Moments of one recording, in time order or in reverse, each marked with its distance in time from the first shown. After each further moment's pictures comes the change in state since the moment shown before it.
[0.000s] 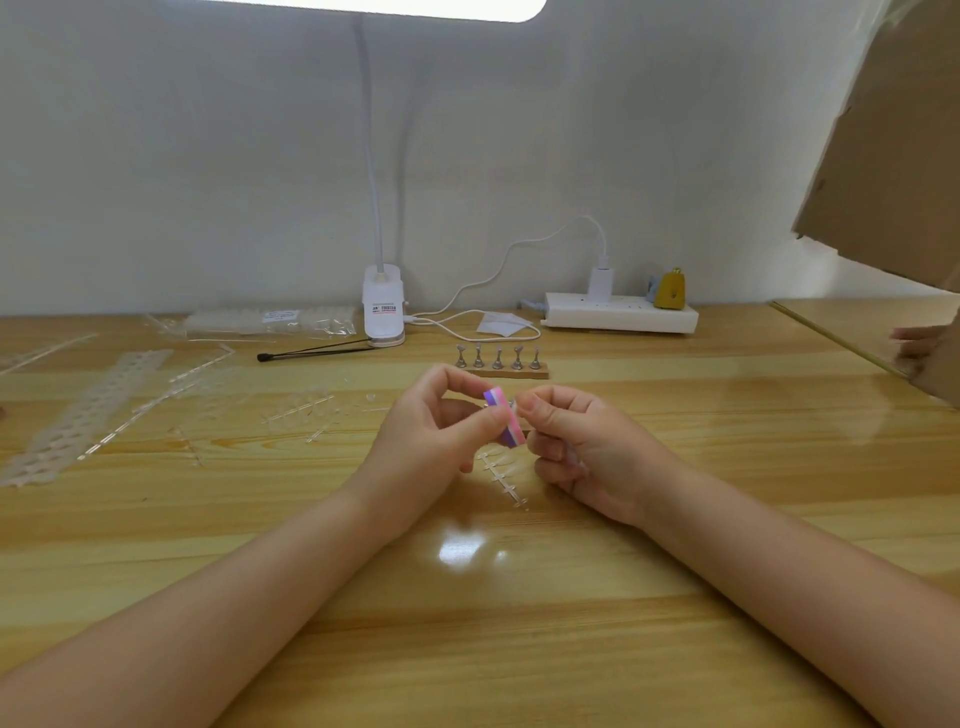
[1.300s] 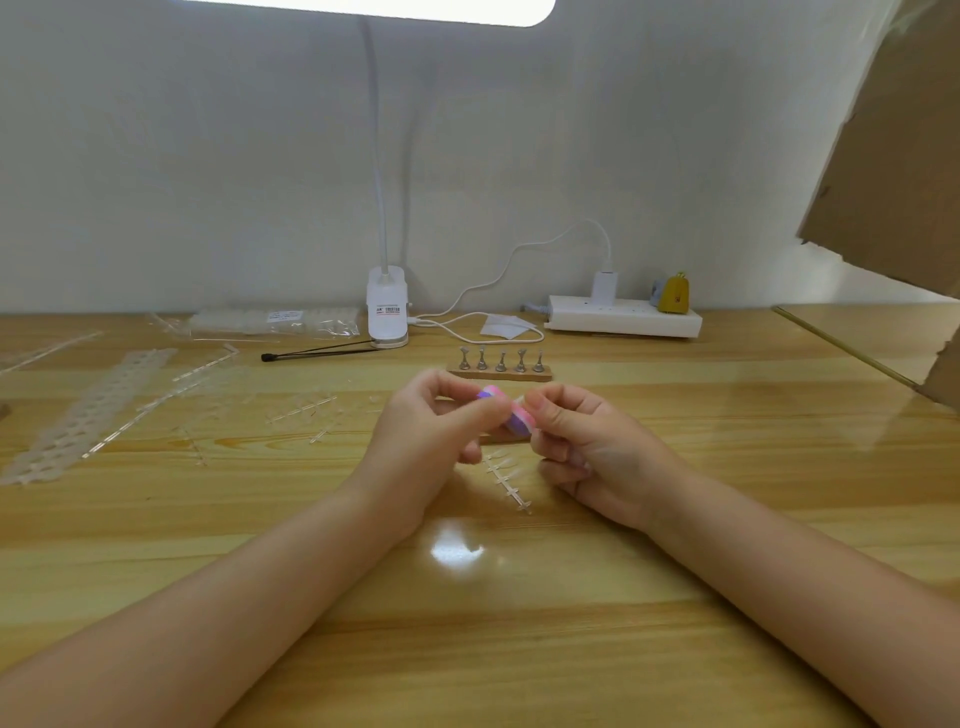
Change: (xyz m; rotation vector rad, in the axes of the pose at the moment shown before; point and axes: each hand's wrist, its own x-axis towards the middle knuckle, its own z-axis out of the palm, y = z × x) left_hand 0.002 0.007 0.003 -0.112 0.110 -0.125; right_hand -0.001 -0.002 0.002 0.045 0.031 -0.022
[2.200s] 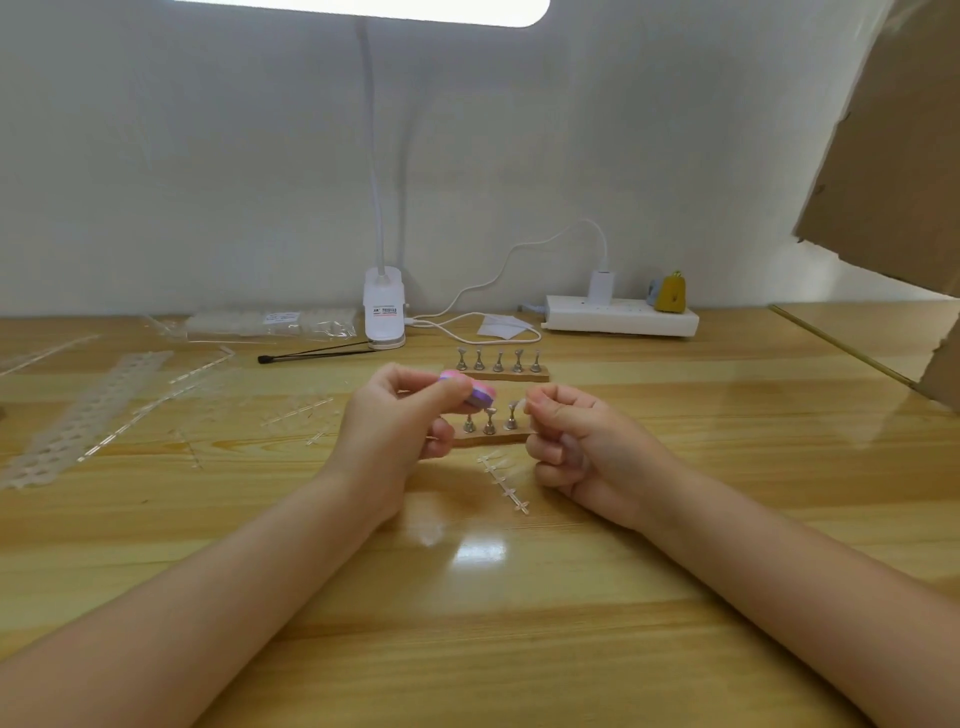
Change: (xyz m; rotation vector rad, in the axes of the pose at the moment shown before) left_hand 0.011 0.003 -0.013 -0.144 0.093 -0.068; right_hand 0.003 0.000 -0.003 0.044 -0.004 0.051
